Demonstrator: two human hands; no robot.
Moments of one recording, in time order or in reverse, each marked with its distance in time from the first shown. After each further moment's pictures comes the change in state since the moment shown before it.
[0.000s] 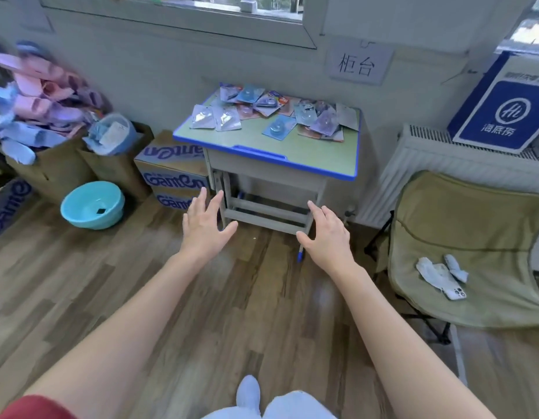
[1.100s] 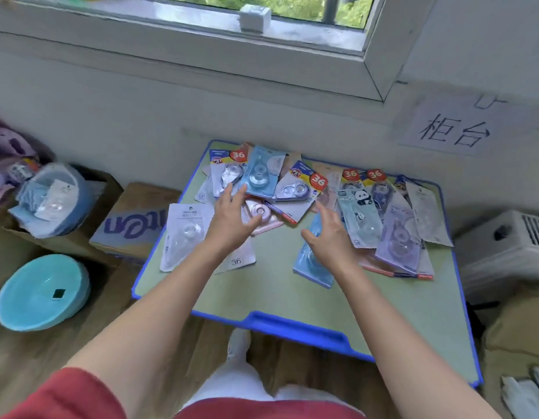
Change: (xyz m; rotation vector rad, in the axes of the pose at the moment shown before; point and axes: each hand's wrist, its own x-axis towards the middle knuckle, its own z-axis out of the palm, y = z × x) left_hand 0.583 0.002 0.036 -0.131 -0.176 0.059; right_hand 0.556 -0.087 0.043 0.182 -0.041 0.169
